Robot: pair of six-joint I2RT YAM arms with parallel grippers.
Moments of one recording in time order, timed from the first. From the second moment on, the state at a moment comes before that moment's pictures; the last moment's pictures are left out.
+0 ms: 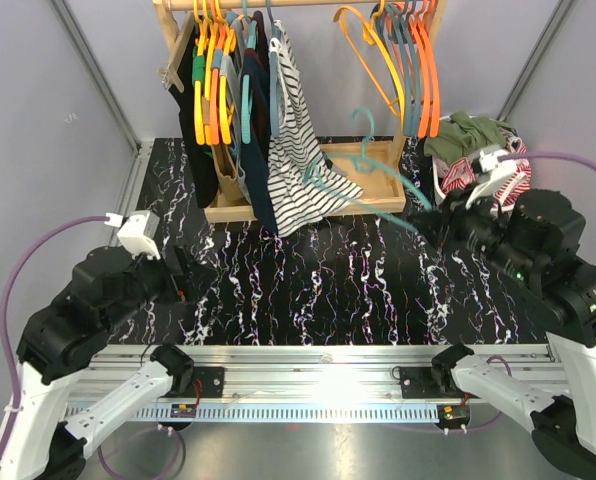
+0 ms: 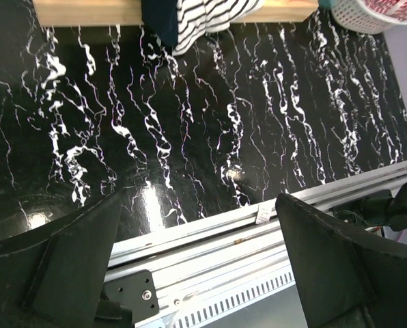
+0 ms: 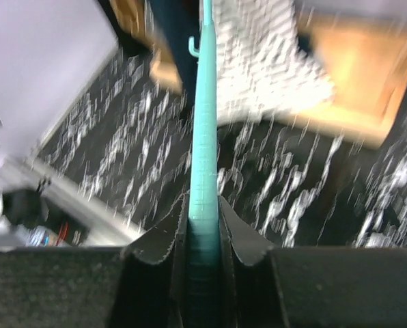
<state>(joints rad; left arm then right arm) -0.58 0.61 1.28 -1.17 -0.09 -0.51 0.51 0.88 1.58 -1.00 -0.12 0.25</state>
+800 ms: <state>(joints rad) -0.58 0.53 1.15 -1.10 -0.08 -0.59 0.51 1.31 1.61 -0.12 0.27 0.12</state>
